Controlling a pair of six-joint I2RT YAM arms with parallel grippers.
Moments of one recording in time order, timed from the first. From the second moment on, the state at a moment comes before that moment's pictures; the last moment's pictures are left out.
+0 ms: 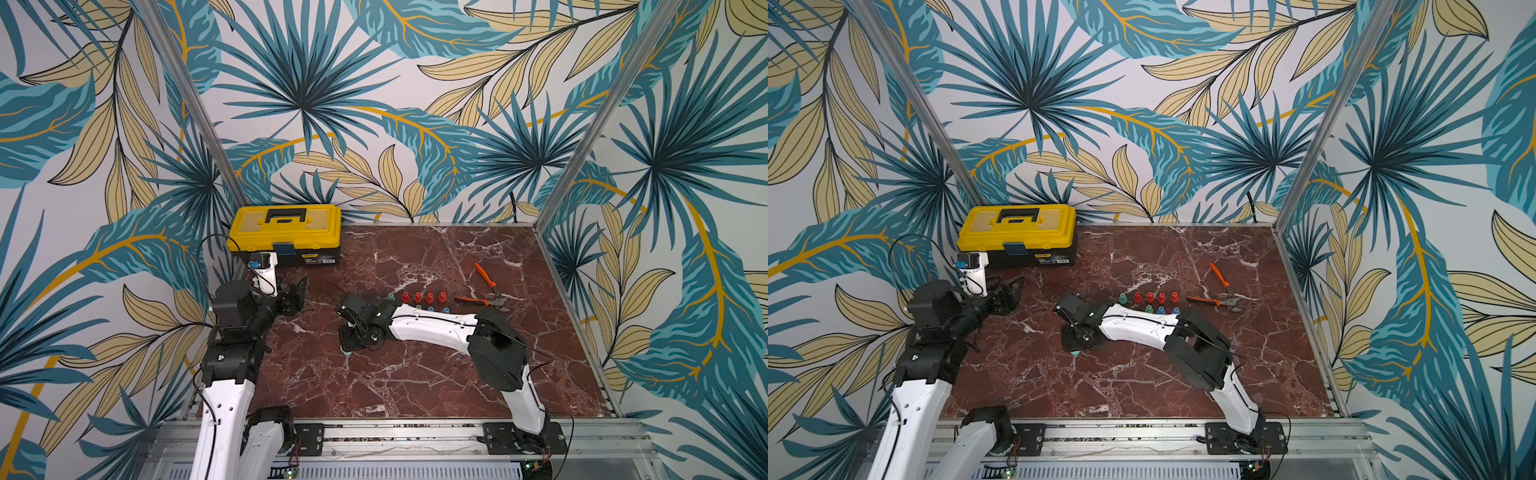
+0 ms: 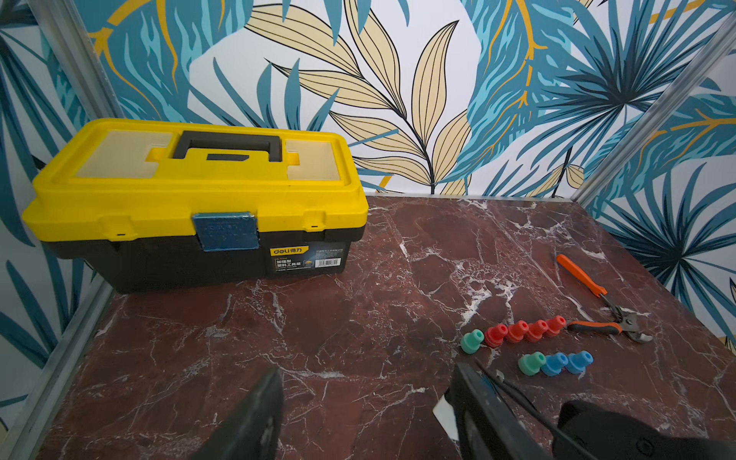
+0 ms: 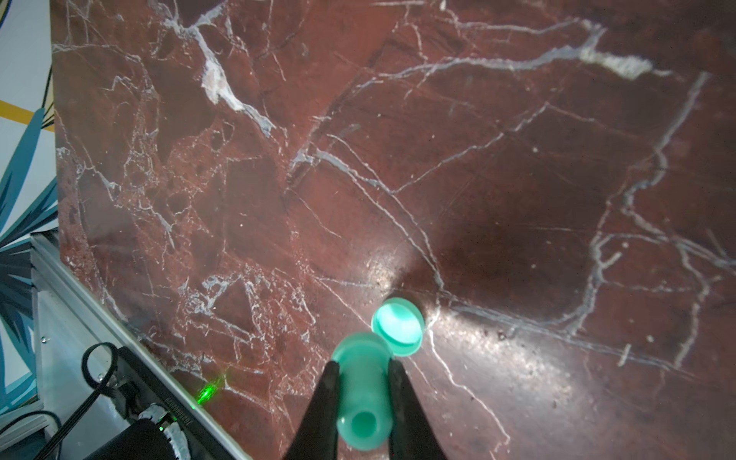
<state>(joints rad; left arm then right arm) 0.12 0.73 0.82 -0.40 0.35 -0.12 1.04 2.12 1.64 -0.57 -0.10 0.78</state>
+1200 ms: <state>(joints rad) 0.12 0.74 0.82 -0.40 0.36 -0.13 1.05 2.19 1.67 -0.61 0.05 0.71</state>
